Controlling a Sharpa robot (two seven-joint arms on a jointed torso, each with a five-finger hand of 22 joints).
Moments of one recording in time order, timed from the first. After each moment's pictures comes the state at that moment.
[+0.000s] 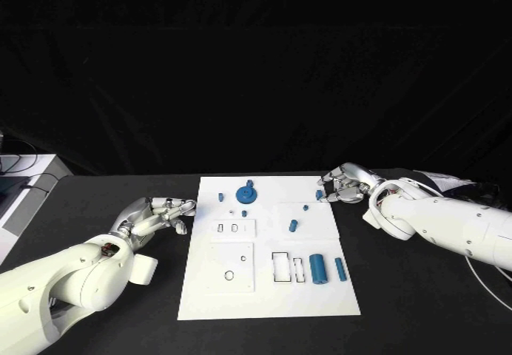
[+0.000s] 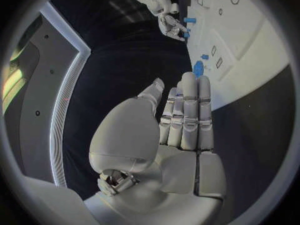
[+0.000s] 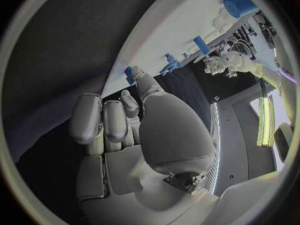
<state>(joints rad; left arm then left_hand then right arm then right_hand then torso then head) 1.05 -0.90 0.12 1.53 -0.28 -0.28 0.27 1.34 -0.02 0.16 0.06 0.05 1.06 0.15 0.07 0.07 1.25 0.08 0.06 0.06 1.25 0.01 0.76 0.55 0.11 0.94 0.02 0.97 0.48 1.24 -0.90 -0.09 1.16 -1.08 -0.42 0.19 1.38 -0.11 0.03 -0.07 0.28 1.01 0.15 0.07 0.07 1.23 0.04 1.05 1.24 1.44 -0.04 1.23 1.05 0.09 1.46 -0.05 1.07 1.31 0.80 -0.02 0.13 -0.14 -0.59</state>
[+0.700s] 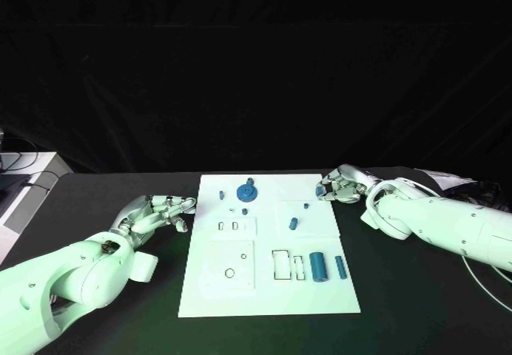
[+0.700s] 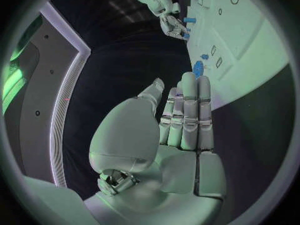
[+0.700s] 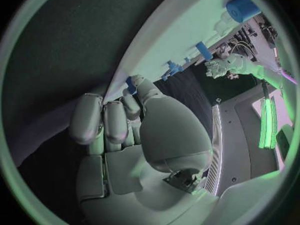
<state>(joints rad) 1.05 -0.90 0.12 1.53 -0.28 -0.28 0.27 1.34 -0.02 0.16 0.05 0.05 1.06 0.15 0.07 0.07 1.25 0.08 0.06 0.06 1.25 0.01 0.76 0.55 0.11 0.94 0.02 0.97 0.48 1.23 -0.88 -0.09 1.14 -1.10 -0.40 0.16 1.34 -0.05 0.09 -0.10 0.30 1.08 0.13 0.07 0.07 1.25 0.03 1.07 1.26 1.45 -0.04 1.23 1.06 0.09 1.46 -0.05 1.08 1.31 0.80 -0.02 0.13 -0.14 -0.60</state>
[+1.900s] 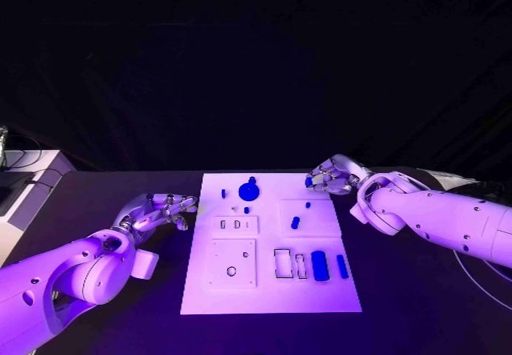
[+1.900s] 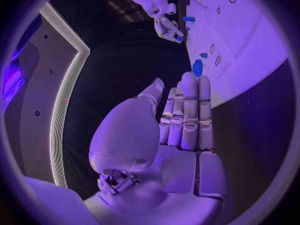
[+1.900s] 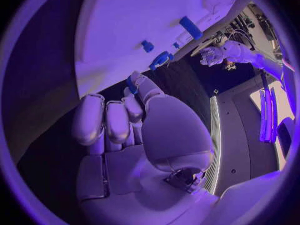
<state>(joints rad) 1.05 -0.90 0.12 1.52 -0.28 -0.28 0.27 1.34 -0.02 0.16 0.06 0.05 1.06 0.15 0.07 0.07 1.25 0.08 0.06 0.06 1.25 0.01 0.76 0.55 0.11 0.94 0.02 0.97 0.48 1.27 -0.88 -0.08 1.28 -1.04 -0.46 0.08 1.30 0.00 0.14 -0.12 0.30 1.14 0.09 0.06 0.07 1.28 0.01 1.09 1.29 1.45 -0.06 1.23 1.07 0.08 1.46 -0.07 1.09 1.31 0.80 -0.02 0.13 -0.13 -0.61</state>
